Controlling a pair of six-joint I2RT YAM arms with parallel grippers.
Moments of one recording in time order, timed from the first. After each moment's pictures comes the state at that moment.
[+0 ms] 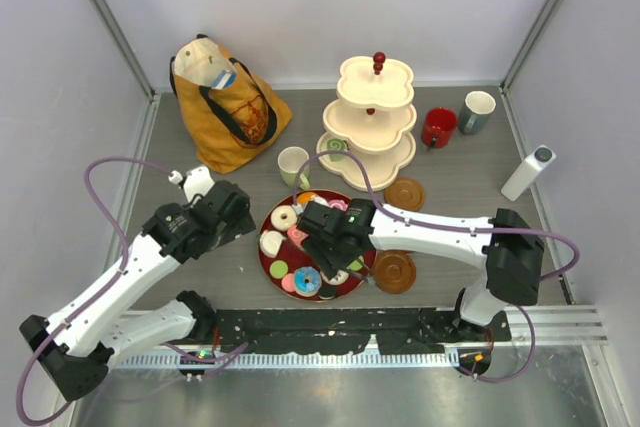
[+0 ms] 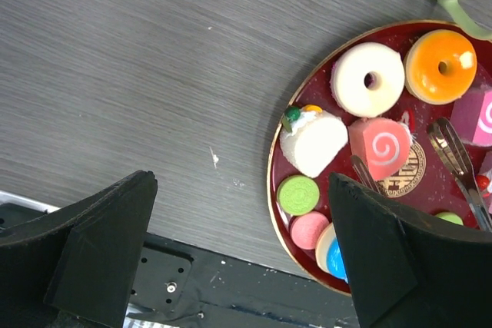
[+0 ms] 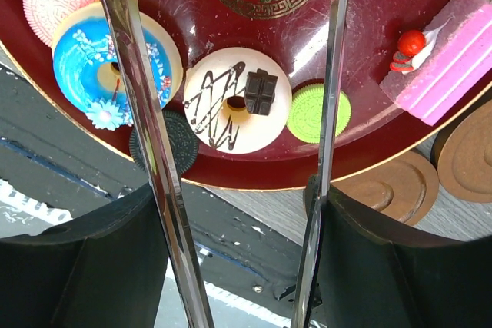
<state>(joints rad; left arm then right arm) -0.72 0.91 0.99 -1.19 -0.54 -1.04 1.17 1.59 1.23 -0.90 0.14 0.44</state>
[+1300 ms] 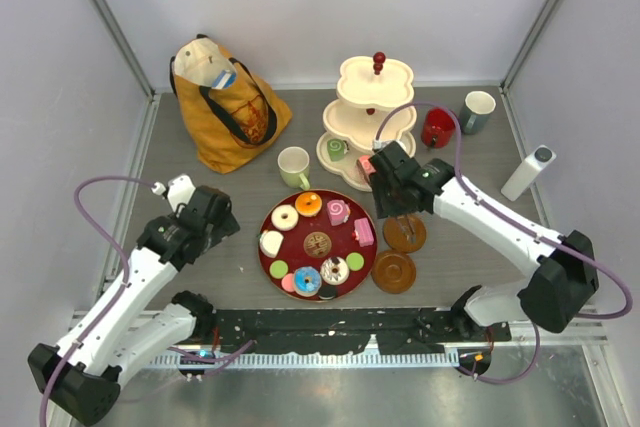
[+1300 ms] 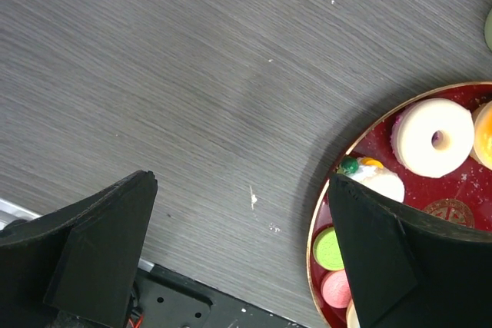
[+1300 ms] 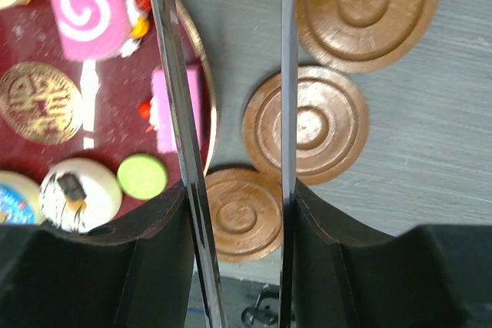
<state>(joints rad) -0.49 0.82 0.81 -1.04 -0.52 -0.92 0.73 1.34 1.14 -0.90 0.23 0.42</state>
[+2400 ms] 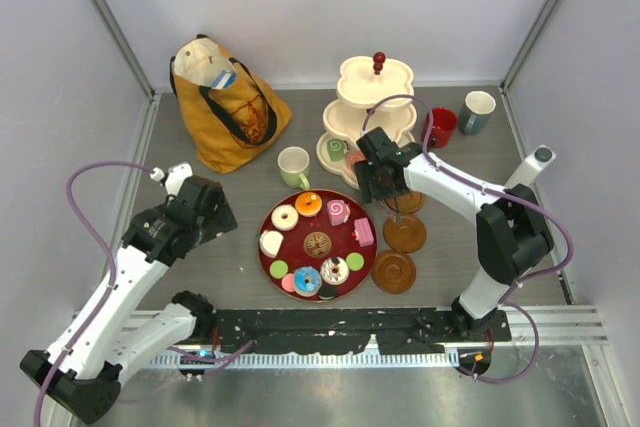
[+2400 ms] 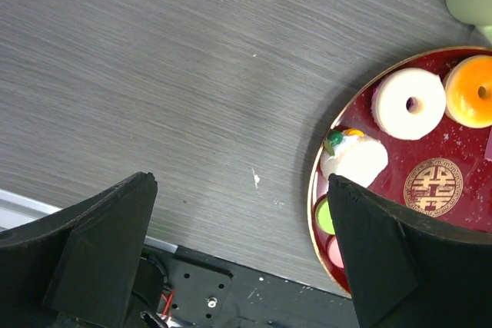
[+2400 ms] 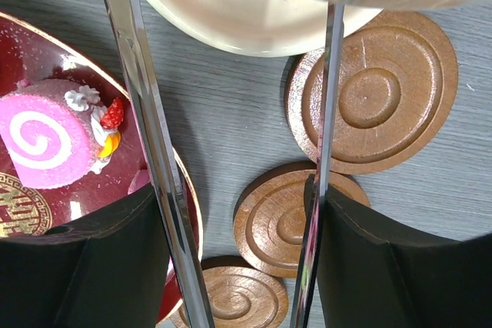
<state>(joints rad) -0.49 0.83 0.96 -1.15 -0.48 -0.80 0.58 1.67 1.22 -0.70 0.21 0.31</state>
